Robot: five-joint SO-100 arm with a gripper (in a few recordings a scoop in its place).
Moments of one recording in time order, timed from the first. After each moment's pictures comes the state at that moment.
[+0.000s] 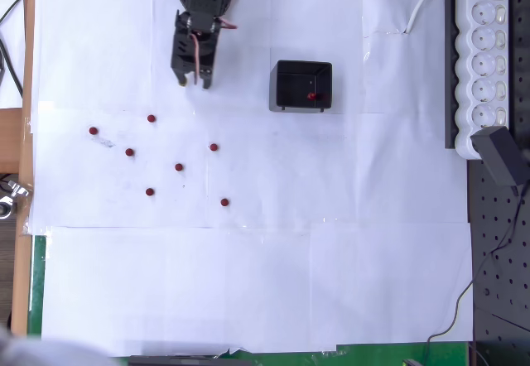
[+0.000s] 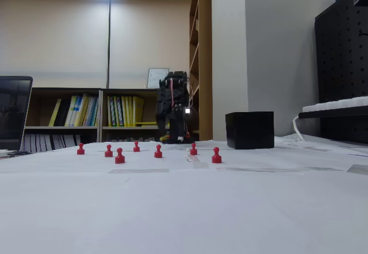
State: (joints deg) arm 16.4 45.3 13.1 20.8 -83.4
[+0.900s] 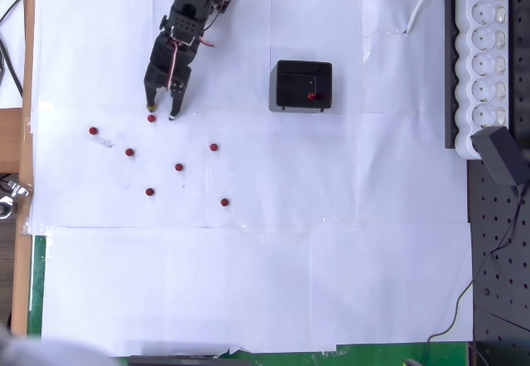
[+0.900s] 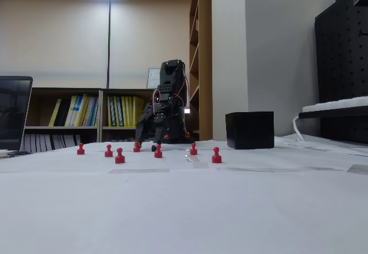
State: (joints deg) arm 22.7 78.3 22.2 -16.6 -86.7
